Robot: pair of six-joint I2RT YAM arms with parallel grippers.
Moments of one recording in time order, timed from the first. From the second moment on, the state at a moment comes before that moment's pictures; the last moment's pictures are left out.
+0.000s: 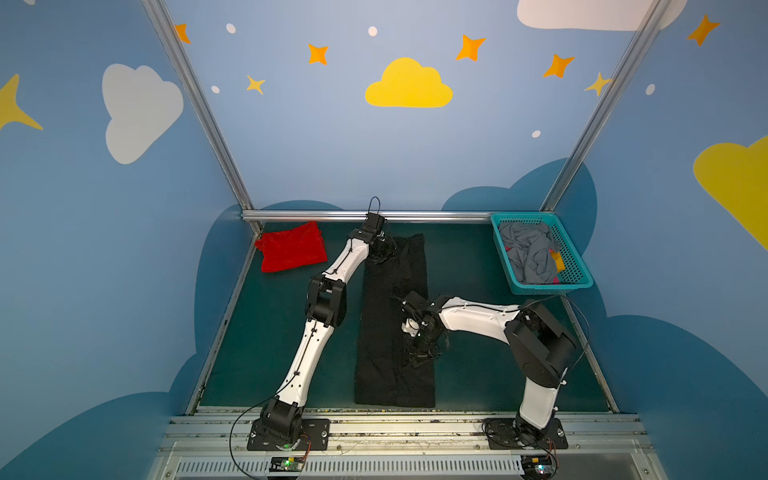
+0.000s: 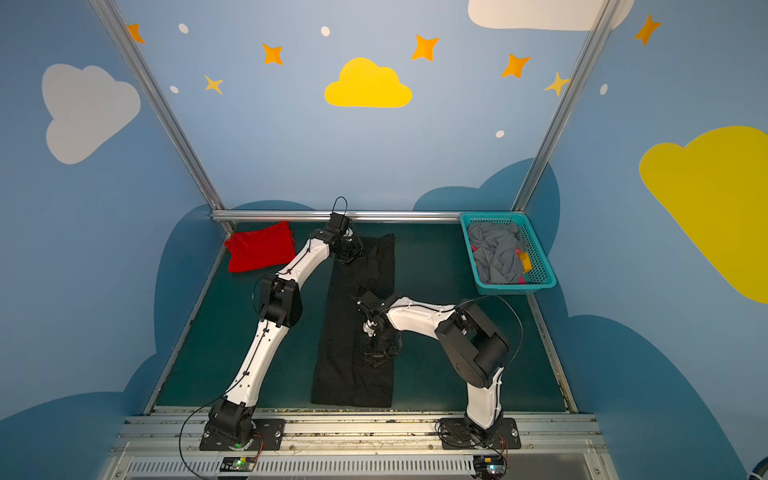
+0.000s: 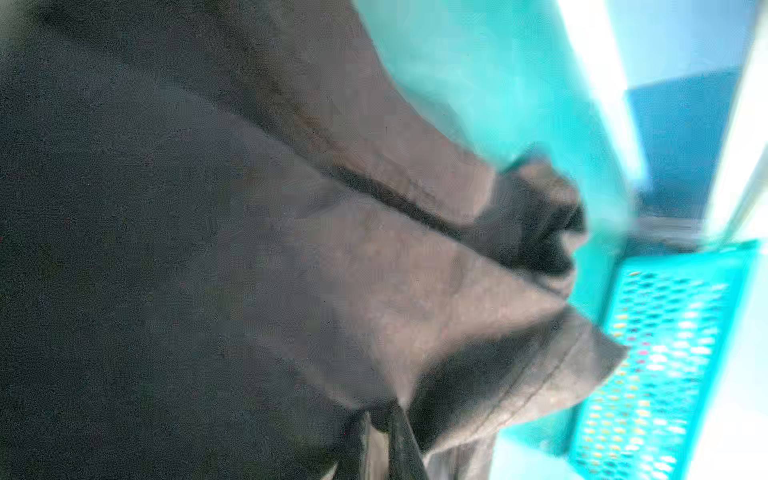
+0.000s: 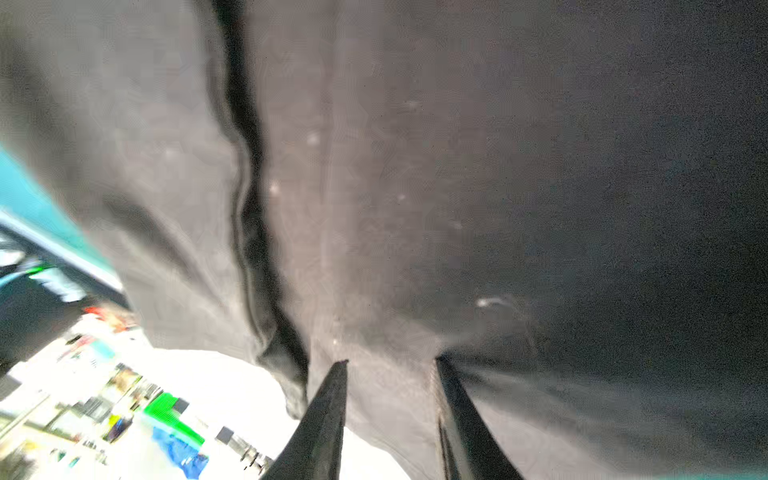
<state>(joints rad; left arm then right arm) -0.33 2.85 2.67 -0.72 0.43 -0.84 0.88 1.88 1.17 -0.77 -0.46 0.60</state>
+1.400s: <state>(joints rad) -0.32 2.77 2.62 -0.62 0.40 -0.86 0.81 1.63 1.11 -0.72 -0.42 0.54</state>
